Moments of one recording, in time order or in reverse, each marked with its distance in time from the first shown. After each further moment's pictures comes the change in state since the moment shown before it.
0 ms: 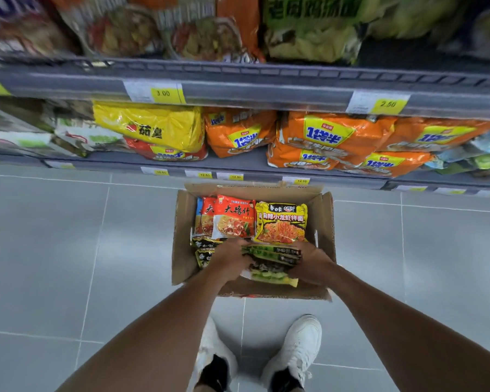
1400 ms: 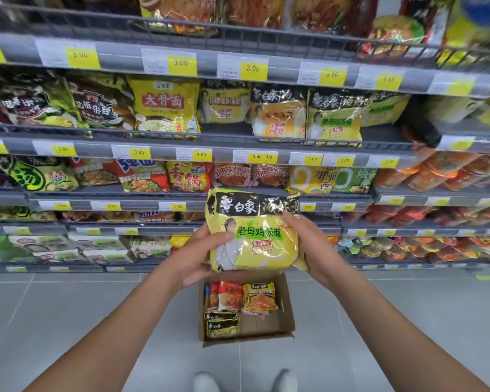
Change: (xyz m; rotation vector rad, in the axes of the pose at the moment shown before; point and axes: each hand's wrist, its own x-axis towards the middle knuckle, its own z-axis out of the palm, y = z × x) left_hand -0.493 0.196 -0.335 -1.032 -0.217 0.369; right_hand -0.508 -0.343 -0.183 1.038 0.413 -0.313
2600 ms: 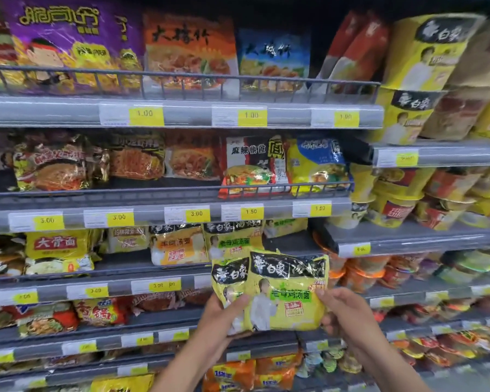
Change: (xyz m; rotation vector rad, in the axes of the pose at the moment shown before) left_hand 0.105 0.045 0.289 0.044 -0.022 0.262; right_hand 0.010 -0.132 -0.275 -0.004 0.301 -0.230
